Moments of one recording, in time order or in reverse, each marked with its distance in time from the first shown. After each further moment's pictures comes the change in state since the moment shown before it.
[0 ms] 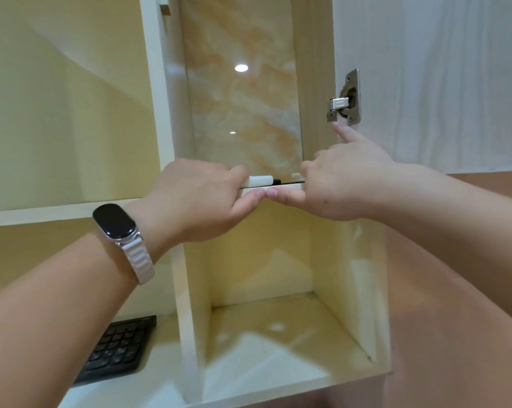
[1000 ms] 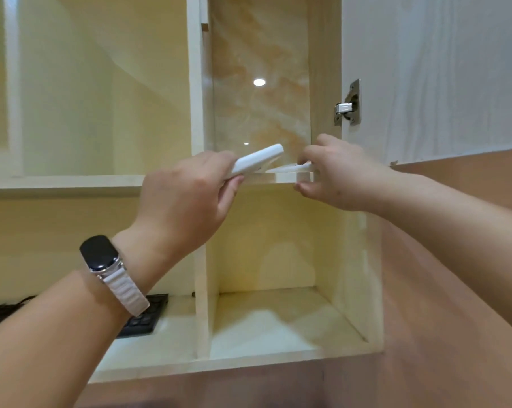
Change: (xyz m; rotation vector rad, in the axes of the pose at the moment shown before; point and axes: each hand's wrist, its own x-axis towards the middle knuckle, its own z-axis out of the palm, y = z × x) left_hand -0.078 0.019 -0.021 -0.125 0.617 -0.118; right_hand -0.015 -0.006 0.017 0.452 0.399 0.010
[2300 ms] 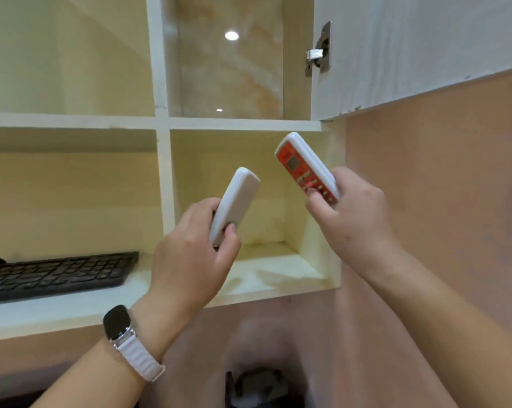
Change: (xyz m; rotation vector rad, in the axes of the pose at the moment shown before) left_hand -0.110 0.092 0.015 -0.477 -0.186 -0.526; right_hand -0.140 -0.030 0.037 0.370 0.310 0.445
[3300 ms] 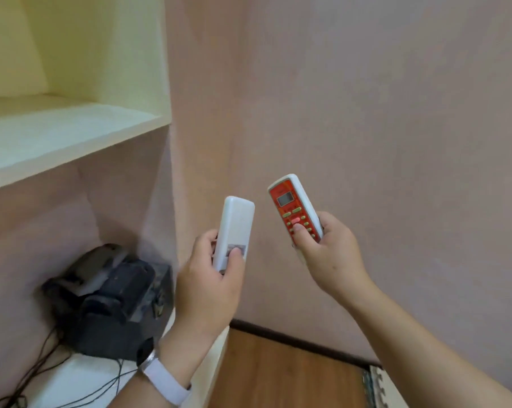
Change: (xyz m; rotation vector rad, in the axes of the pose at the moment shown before) left_hand -0.229 0.013 -0.001 -1.108 -0.928 -0.329; right_hand -0.301 -0.112 -0.049 -0.547 0.179 0.971
